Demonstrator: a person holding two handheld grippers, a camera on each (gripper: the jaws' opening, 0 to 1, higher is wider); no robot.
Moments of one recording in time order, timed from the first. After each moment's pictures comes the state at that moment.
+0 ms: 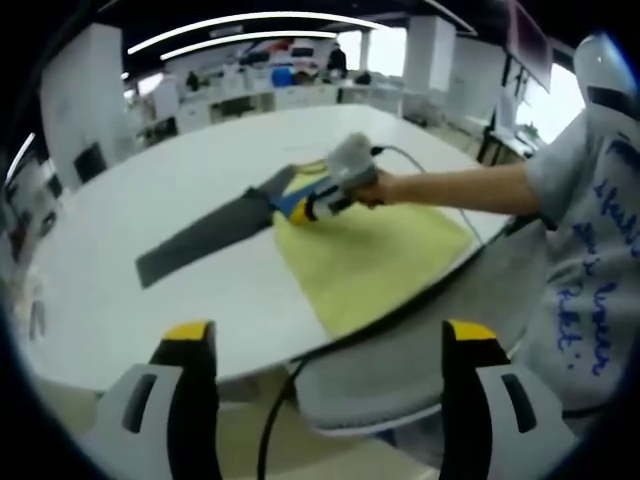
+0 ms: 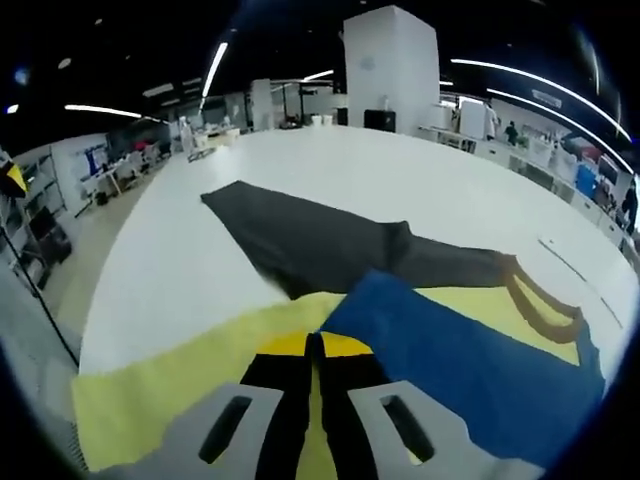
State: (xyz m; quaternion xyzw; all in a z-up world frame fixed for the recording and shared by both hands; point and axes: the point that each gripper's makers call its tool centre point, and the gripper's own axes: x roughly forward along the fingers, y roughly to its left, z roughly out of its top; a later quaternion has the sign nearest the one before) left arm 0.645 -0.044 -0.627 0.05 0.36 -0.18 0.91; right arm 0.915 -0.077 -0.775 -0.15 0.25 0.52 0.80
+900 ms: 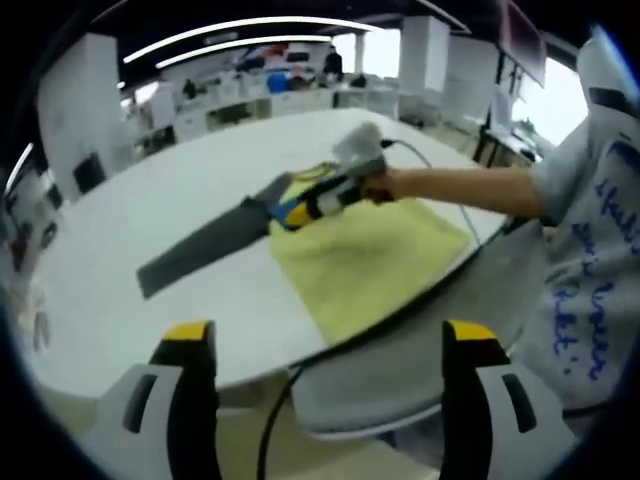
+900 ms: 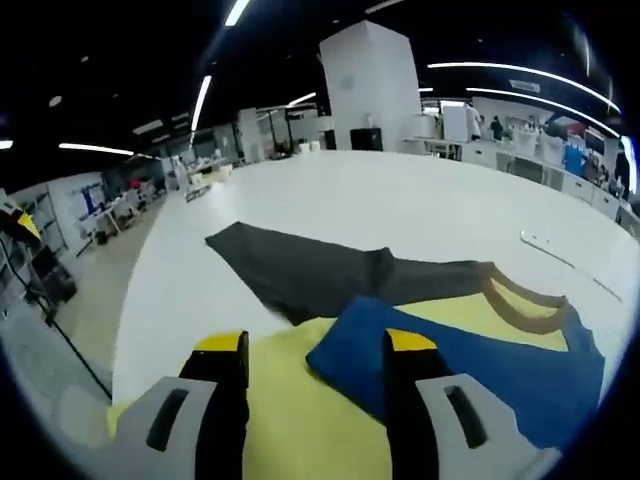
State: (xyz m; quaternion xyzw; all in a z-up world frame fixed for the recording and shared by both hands) left arm 0.645 -0.054 -0.618 0.07 0.35 -0.19 0.91; right arm 0.904 -0.099 -0.723 -0.08 0.23 0.51 0.83
